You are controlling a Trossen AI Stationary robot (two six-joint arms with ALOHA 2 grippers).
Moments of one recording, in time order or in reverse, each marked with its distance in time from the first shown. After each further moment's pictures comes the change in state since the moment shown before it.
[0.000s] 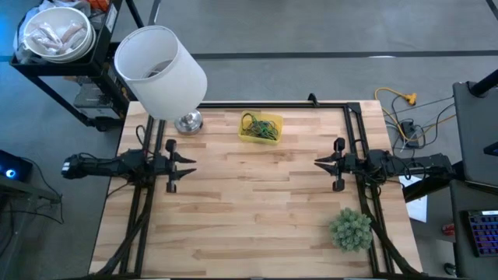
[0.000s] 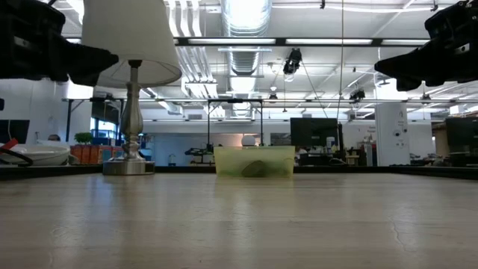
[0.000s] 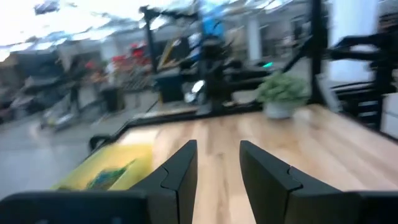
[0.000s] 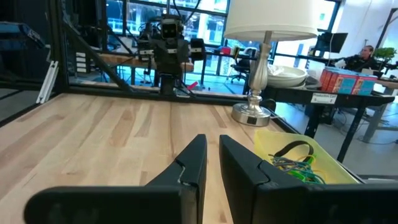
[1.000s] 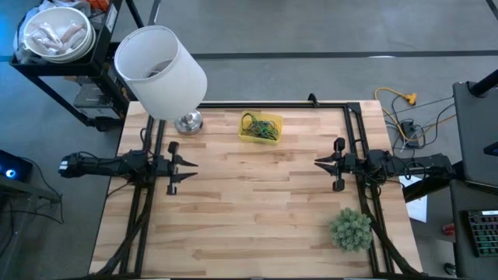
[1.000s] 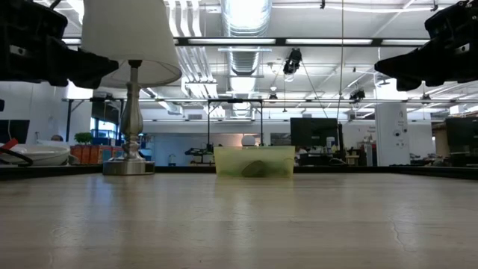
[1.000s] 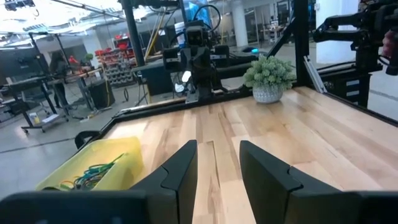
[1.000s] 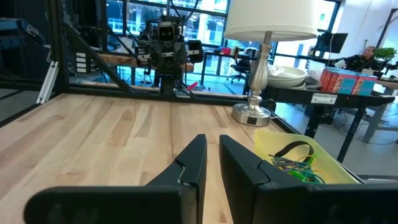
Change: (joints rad) left arm 0.000 0.056 0.003 0.001 0.057 0.043; right arm 0.000 0.000 0.000 0.000 0.000 0.000
